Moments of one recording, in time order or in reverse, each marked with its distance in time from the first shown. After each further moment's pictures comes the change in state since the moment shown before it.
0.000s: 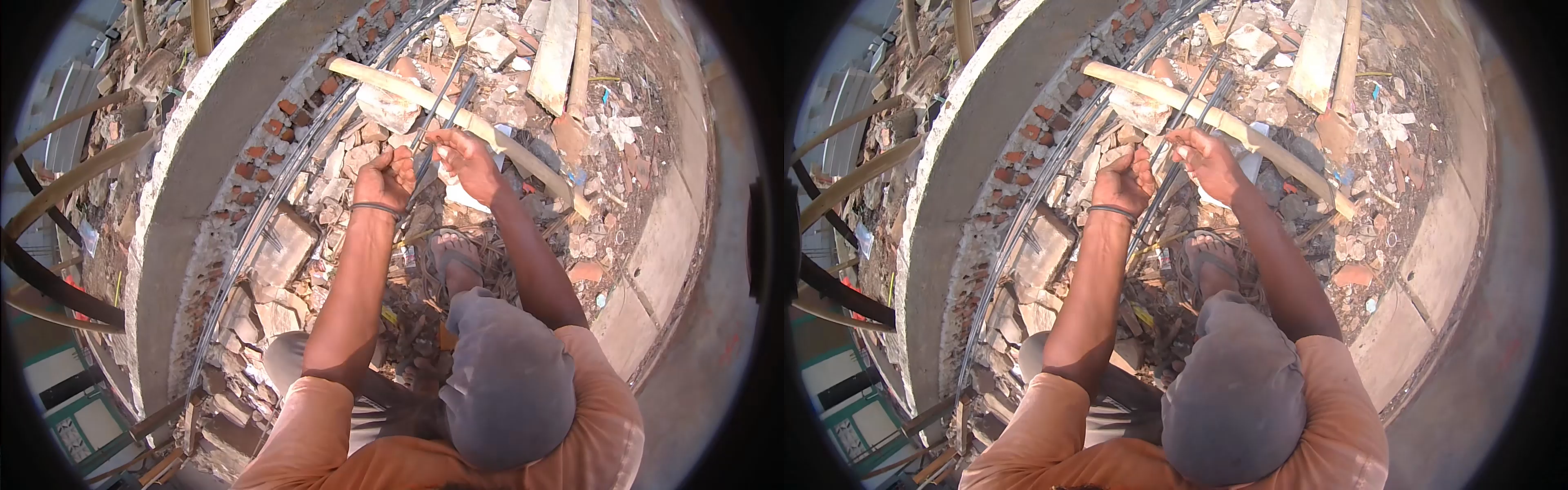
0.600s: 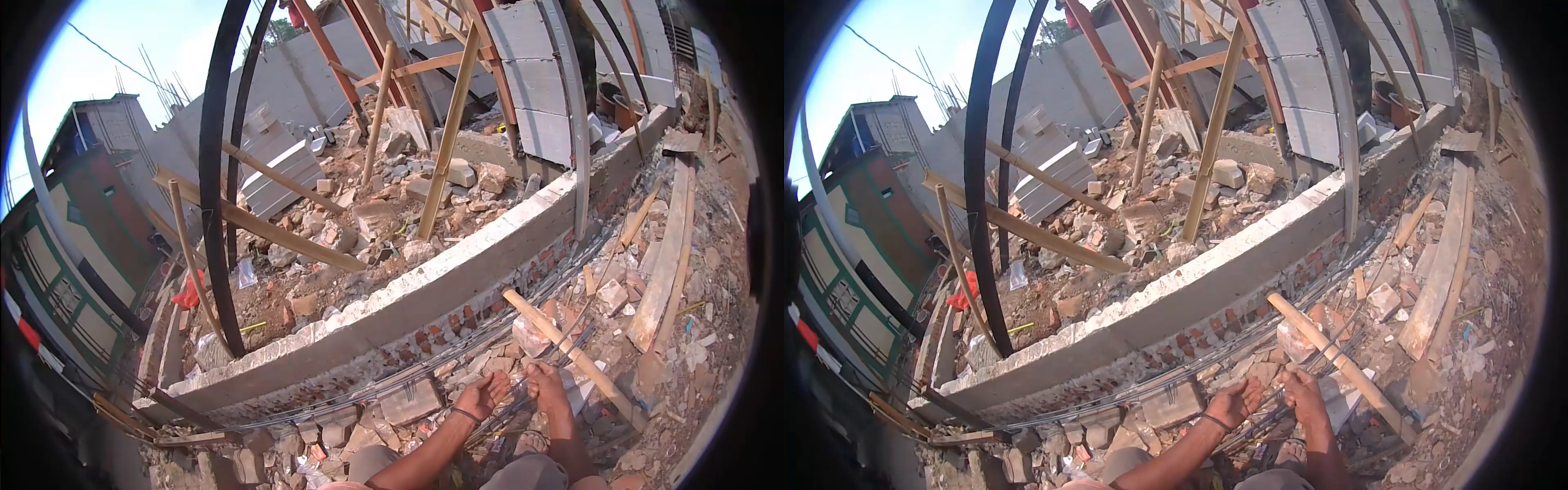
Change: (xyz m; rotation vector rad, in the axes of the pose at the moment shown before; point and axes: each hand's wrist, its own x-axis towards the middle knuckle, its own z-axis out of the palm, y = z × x) left_hand -0.087 0.021 -0.035 -0.063 -0.067 0.164; right_hand -0.009 -0.034 0.058 0.484 -0.068 0.176
